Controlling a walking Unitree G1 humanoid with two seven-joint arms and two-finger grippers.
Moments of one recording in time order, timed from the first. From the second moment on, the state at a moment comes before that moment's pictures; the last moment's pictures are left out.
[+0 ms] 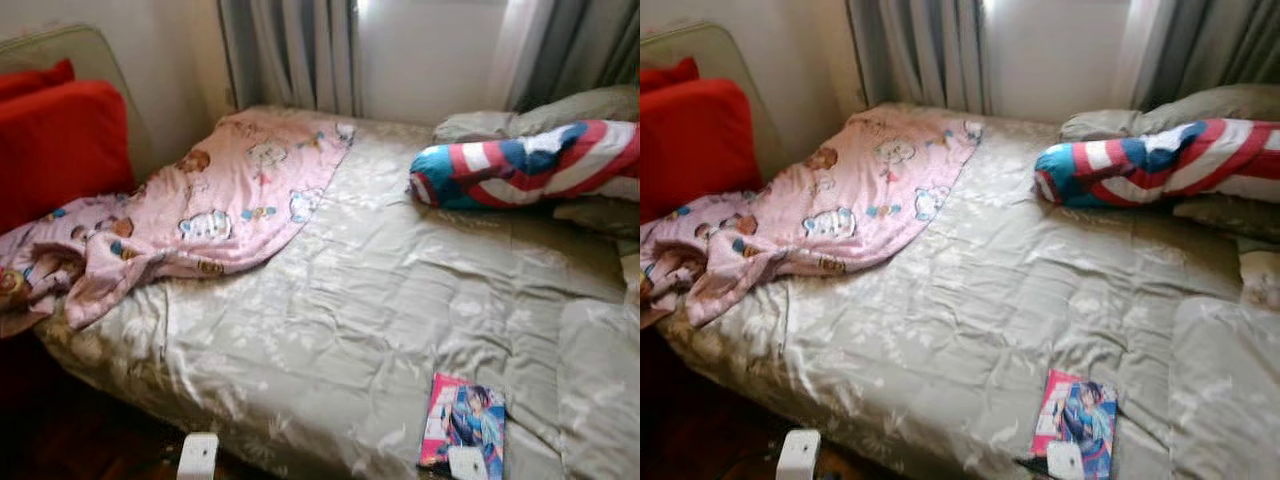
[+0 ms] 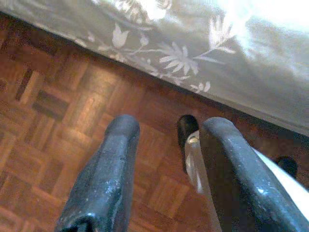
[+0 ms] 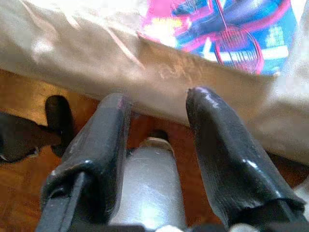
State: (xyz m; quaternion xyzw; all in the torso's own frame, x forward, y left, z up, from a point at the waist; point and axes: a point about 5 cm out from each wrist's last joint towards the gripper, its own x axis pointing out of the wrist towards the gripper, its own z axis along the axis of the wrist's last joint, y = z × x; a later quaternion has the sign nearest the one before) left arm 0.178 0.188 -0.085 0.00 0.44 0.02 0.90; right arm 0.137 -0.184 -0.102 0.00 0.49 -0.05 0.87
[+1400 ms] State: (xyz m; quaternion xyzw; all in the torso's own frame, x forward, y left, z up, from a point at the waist) left arm 0.171 0.203 -0.086 0.02 0.45 0.03 0.89; right arm 0.138 -0.180 -0.102 0.01 0.49 -0.05 0.87
